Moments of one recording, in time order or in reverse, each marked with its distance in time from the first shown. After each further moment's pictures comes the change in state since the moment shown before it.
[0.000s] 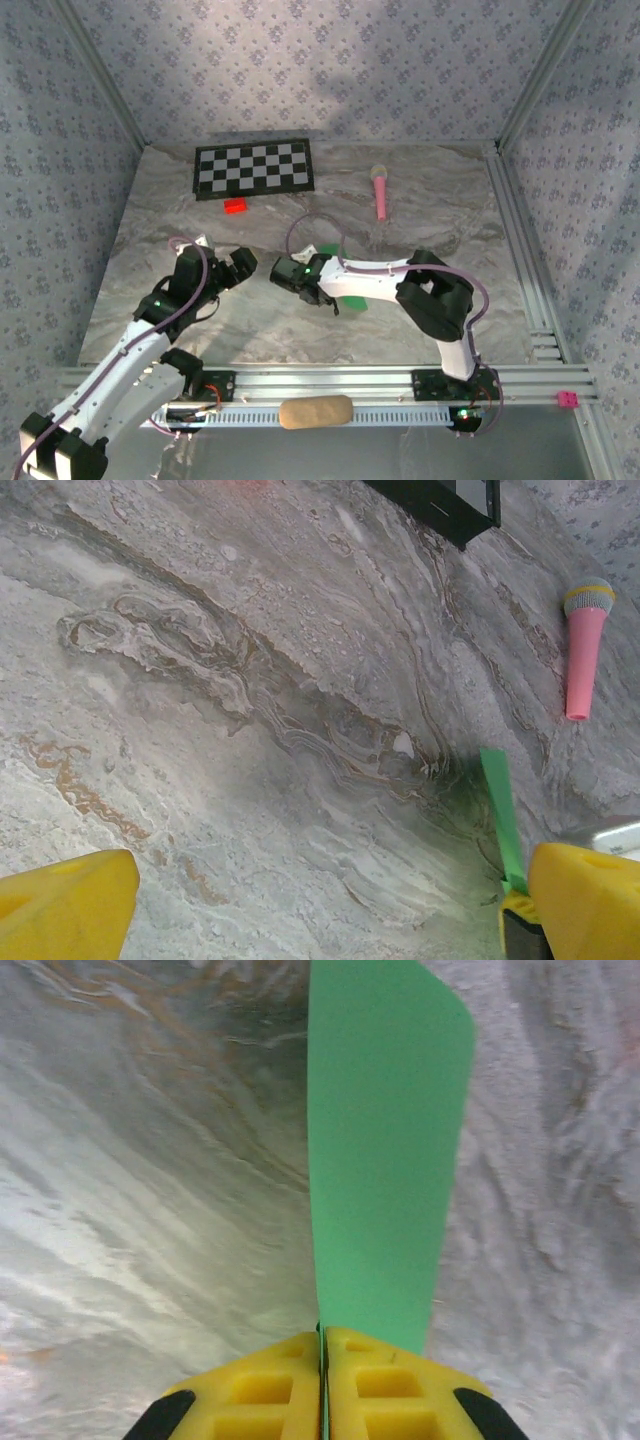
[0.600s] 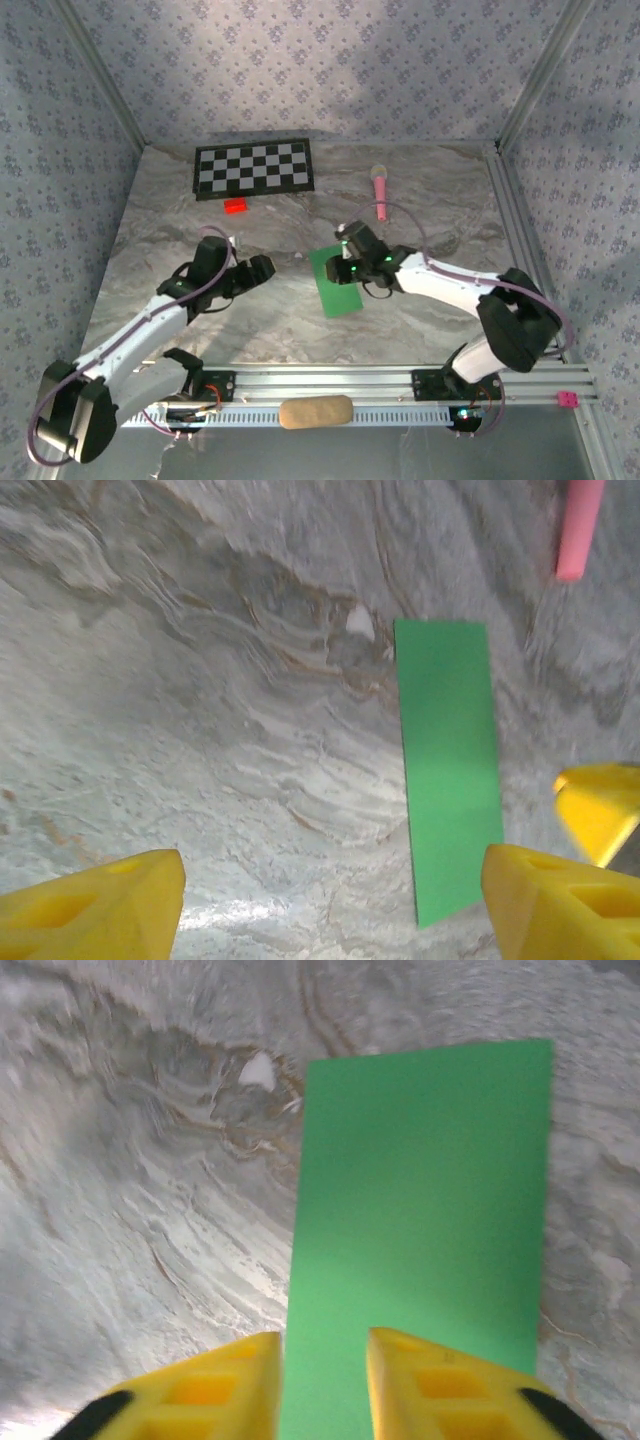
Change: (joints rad) left arm -0.007 0.291 0.003 0.150 0.312 0.039; right arm -0.365 -0.475 -0.502 0.611 -0.700 0.085
